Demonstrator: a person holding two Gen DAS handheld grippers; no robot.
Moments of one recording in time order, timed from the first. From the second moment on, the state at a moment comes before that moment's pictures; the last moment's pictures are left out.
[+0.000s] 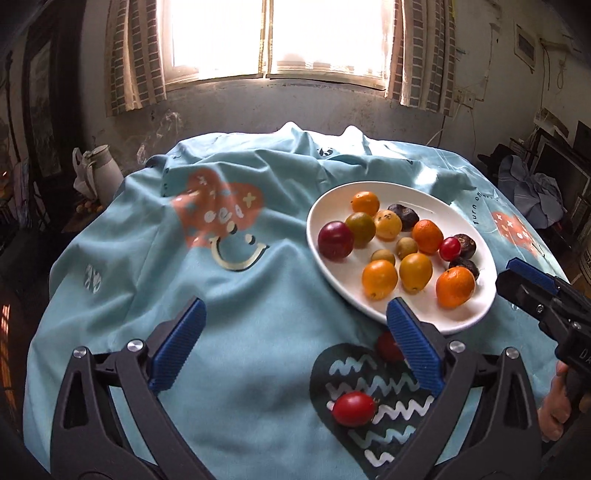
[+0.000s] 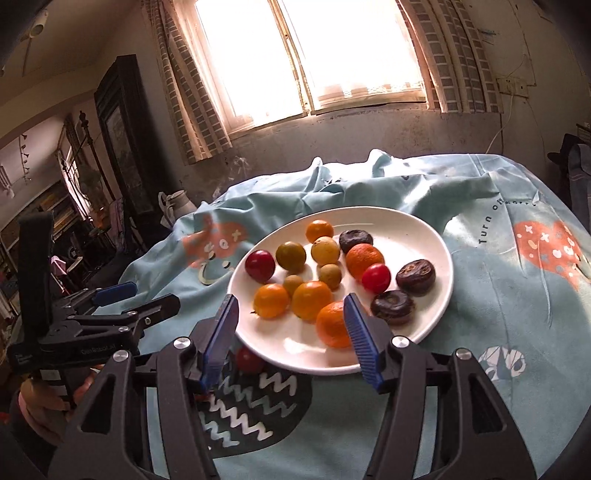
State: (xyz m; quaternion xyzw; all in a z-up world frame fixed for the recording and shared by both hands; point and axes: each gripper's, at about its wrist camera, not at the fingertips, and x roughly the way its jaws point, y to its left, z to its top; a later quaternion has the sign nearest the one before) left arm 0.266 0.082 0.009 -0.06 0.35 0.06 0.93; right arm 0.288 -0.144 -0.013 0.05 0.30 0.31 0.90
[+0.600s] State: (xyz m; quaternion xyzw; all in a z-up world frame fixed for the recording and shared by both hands) left arm 0.230 0.105 -0.019 -0.04 0.38 0.12 0.92; right arm 0.271 -0.090 -0.072 -0.01 0.39 0.32 0.87
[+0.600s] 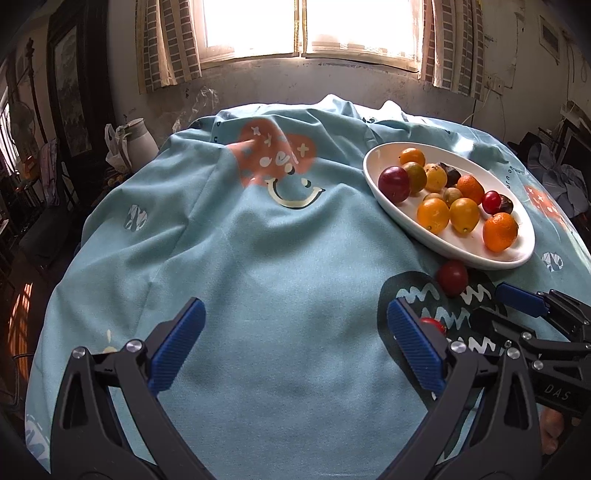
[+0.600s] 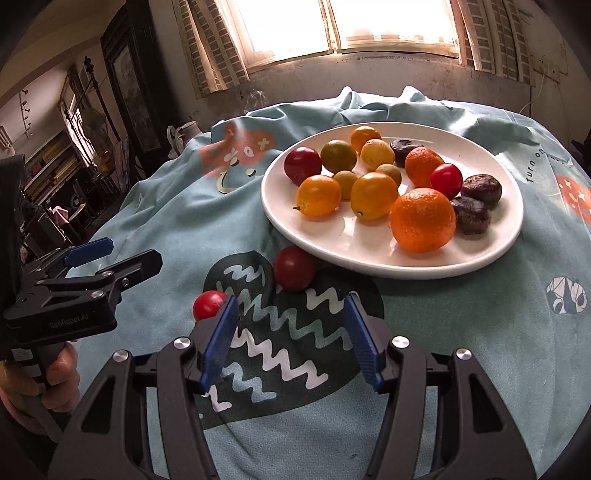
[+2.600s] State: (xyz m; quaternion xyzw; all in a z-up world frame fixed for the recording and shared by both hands) left arm 0.248 0.031 -0.056 0.03 0.42 -0.06 0.90; right arm 0.241 -0.144 -0.053 0.02 0.38 0.29 0.88
